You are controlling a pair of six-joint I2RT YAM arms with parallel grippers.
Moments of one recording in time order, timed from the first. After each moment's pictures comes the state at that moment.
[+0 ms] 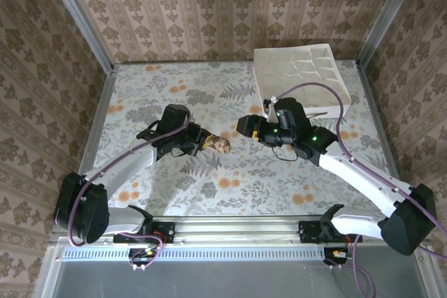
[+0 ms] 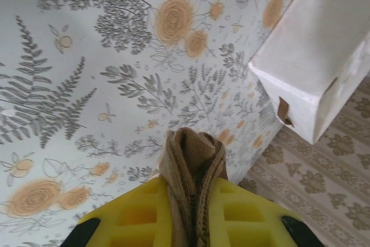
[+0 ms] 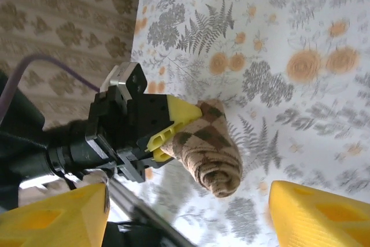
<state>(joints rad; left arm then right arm) -0.54 1.30 0.83 -0.34 0.41 -1.49 0.61 1.19 0.96 -0.32 -0.30 0.98</state>
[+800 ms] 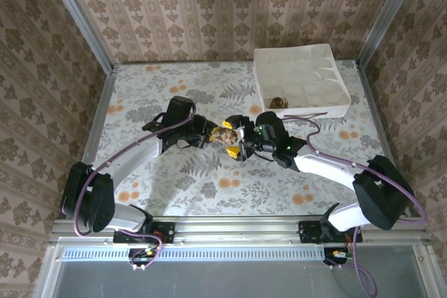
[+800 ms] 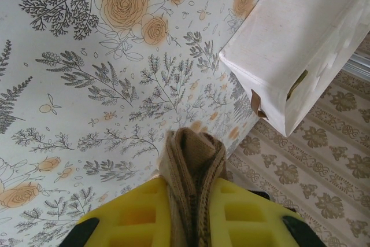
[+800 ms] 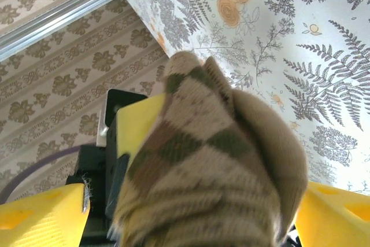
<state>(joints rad) -0.56 1.39 0.92 -0.30 0.45 -1.56 0.69 1.44 0.78 0.23 -0.32 1.89</state>
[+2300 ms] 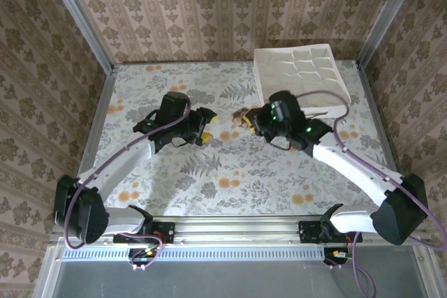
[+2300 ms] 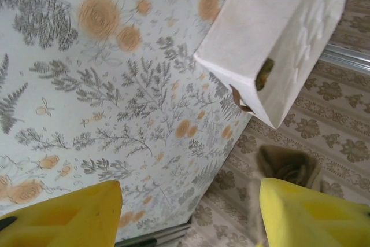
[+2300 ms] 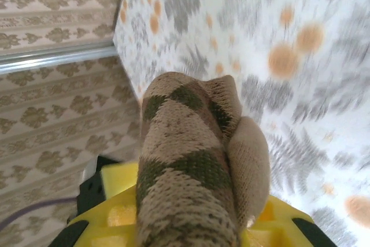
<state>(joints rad) -0.55 1.28 1.01 -0.45 0.38 -1.44 0.55 1.28 1.13 -0.46 -0.11 1.37</state>
